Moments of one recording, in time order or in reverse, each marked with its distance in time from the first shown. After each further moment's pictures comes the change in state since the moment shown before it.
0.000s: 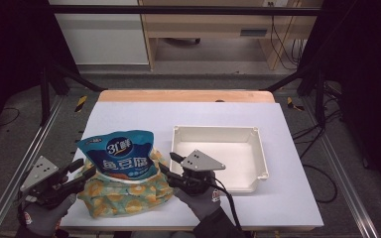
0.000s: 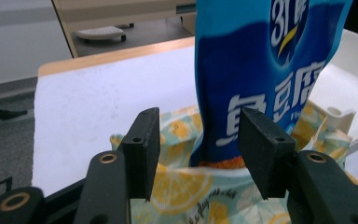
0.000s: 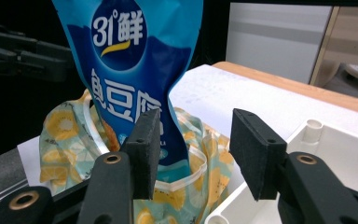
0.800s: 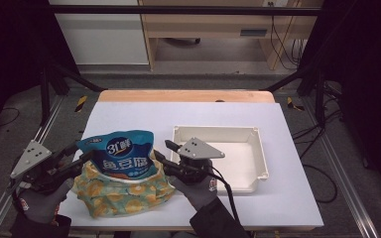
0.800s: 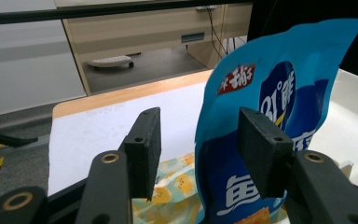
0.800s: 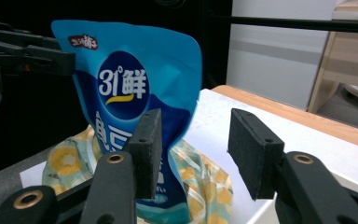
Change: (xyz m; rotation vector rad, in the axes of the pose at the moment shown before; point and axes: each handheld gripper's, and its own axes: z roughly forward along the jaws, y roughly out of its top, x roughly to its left) left arm -0.001 0.041 -0.002 -0.085 0.027 0.016; right arm -0.001 0.034 0.006 -0.054 0.016 -0.009
